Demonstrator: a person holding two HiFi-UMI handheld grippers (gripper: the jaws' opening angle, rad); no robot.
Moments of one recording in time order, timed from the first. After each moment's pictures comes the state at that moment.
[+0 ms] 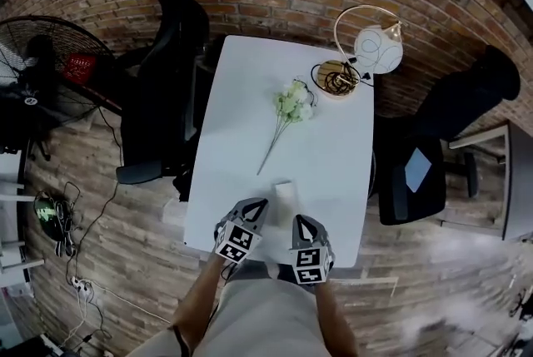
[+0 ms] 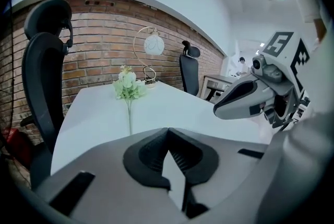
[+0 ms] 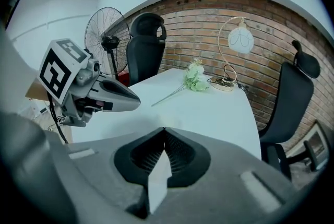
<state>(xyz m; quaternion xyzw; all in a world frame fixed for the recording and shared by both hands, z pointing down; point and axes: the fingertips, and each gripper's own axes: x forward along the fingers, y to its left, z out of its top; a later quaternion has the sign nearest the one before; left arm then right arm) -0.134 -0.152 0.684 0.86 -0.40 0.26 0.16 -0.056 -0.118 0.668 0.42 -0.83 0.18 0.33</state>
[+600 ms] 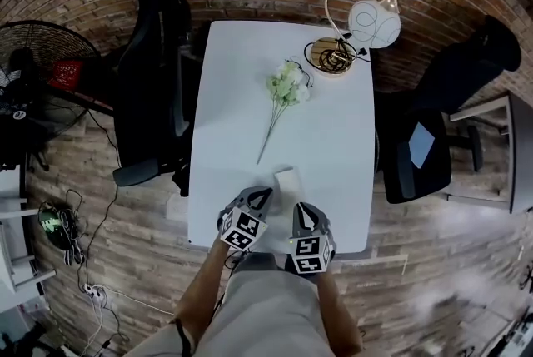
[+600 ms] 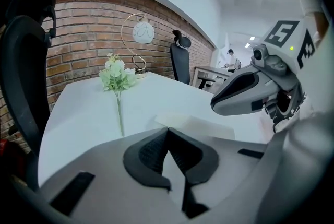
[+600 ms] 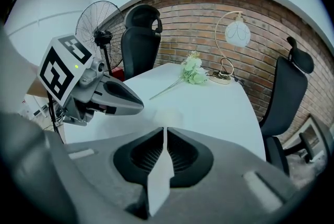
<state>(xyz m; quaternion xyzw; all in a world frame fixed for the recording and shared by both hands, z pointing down) -0.127 -0.153 0.720 0.87 -0.34 0.31 0.16 -0.063 -0.117 0.690 0.45 -0.80 0.19 0.34</state>
